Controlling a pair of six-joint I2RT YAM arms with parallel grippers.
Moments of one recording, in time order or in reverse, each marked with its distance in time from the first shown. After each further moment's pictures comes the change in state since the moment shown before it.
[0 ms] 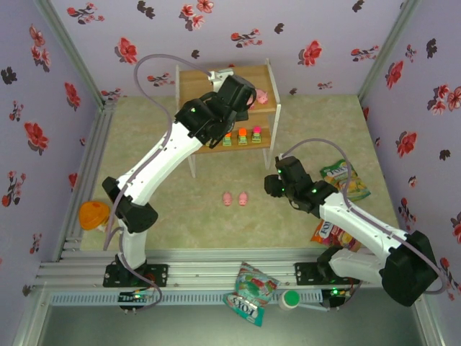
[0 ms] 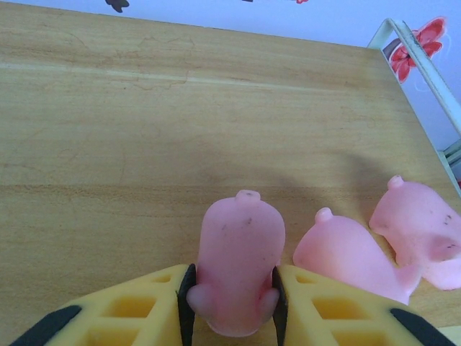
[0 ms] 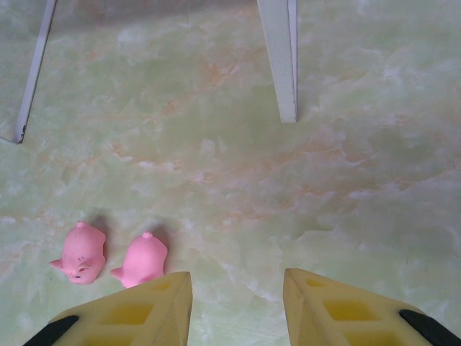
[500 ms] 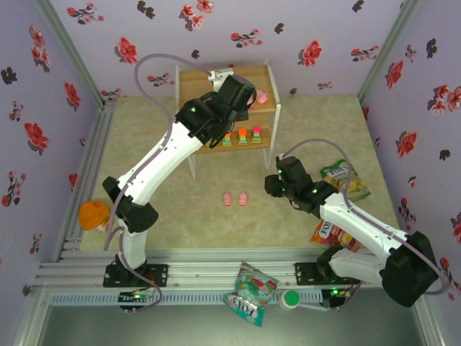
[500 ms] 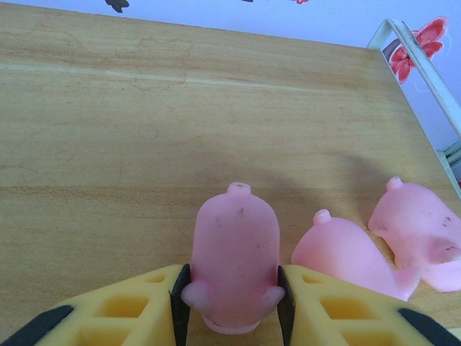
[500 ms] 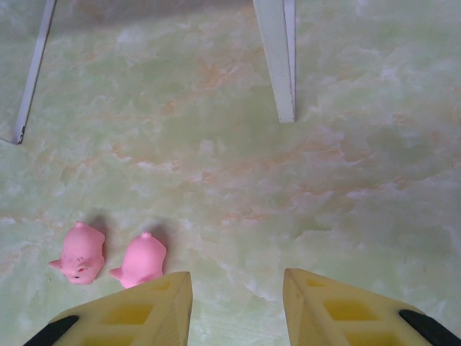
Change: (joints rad) left arm 0.001 0.005 0.006 -0.001 0.001 0.001; right arm -0.001 -0.005 -0.004 0.000 -0.001 0.000
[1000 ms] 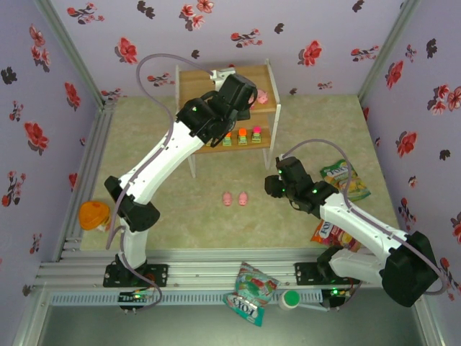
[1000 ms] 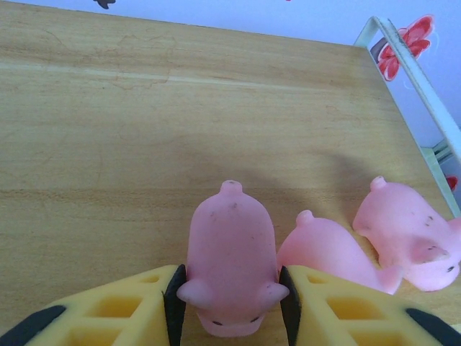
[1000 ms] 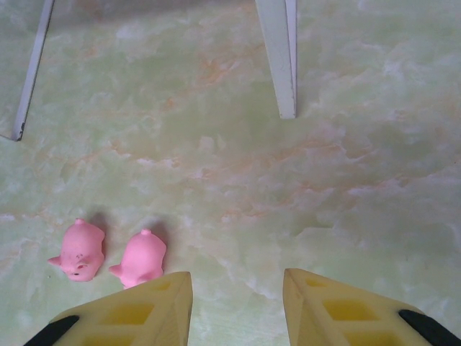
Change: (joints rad) left arm 0.000 0.015 0.023 0.003 0.026 0.003; right arm -0.002 0.000 -0.004 0.000 -0.009 0.000
